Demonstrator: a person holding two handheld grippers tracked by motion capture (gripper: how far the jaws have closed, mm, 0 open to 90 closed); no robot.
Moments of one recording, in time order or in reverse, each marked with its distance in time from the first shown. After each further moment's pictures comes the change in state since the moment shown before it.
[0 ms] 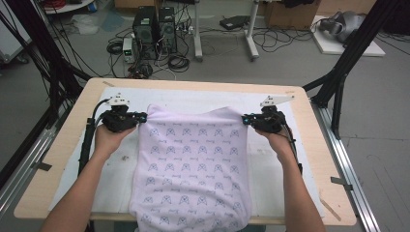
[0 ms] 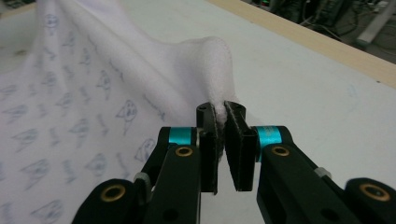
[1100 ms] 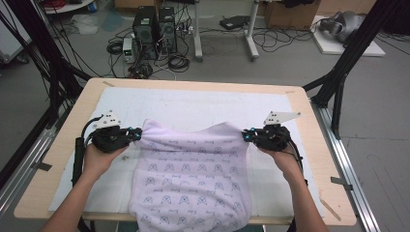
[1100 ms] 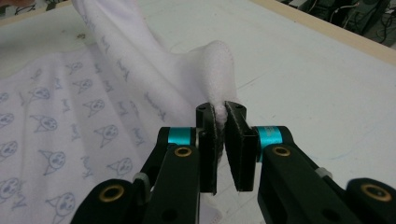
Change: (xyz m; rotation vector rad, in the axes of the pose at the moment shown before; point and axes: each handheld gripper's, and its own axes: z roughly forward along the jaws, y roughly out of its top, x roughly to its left) left arm -0.033 -0.033 -0.032 -0.039 -0.022 0.034; right arm 0.042 -0.022 -0.028 -0.028 0.067 -0.058
